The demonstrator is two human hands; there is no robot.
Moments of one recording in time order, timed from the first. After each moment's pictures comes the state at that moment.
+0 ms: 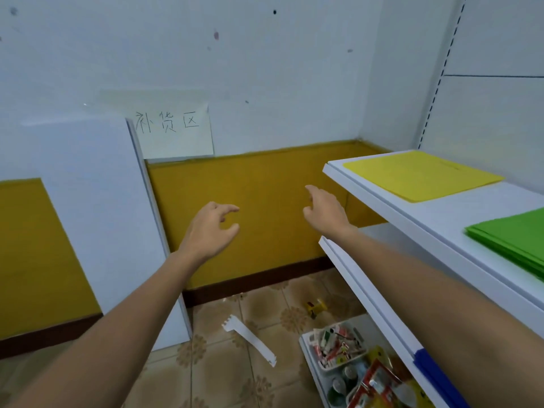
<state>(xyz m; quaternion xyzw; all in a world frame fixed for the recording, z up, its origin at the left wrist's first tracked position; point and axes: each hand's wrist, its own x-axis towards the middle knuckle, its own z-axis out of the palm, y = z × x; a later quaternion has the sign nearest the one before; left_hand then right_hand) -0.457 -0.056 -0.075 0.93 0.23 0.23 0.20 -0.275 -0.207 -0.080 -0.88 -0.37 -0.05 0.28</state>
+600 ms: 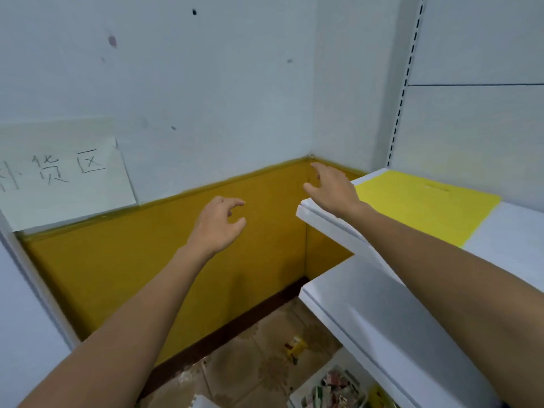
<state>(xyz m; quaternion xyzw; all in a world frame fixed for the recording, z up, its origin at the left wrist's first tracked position) -0.197 0.057 -0.054 0.95 0.09 0.22 0.22 -0.076 -0.141 -0.024 -0.92 -0.23 -0.15 0.27</state>
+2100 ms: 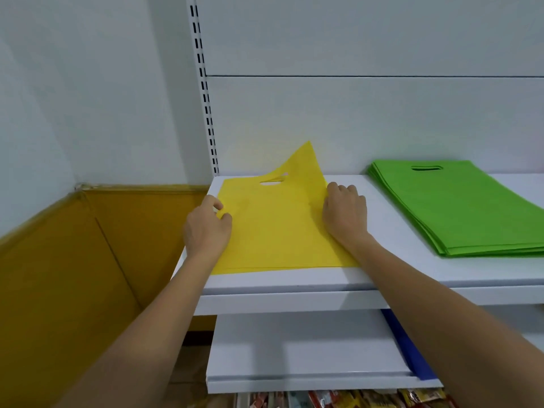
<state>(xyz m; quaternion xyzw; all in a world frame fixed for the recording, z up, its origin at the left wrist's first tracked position) 0.070 -0.094 -0.081 0.90 -0.16 0.10 0.40 -0.035 -0.294 -0.078 -0.91 0.32 -0.26 -0.01</state>
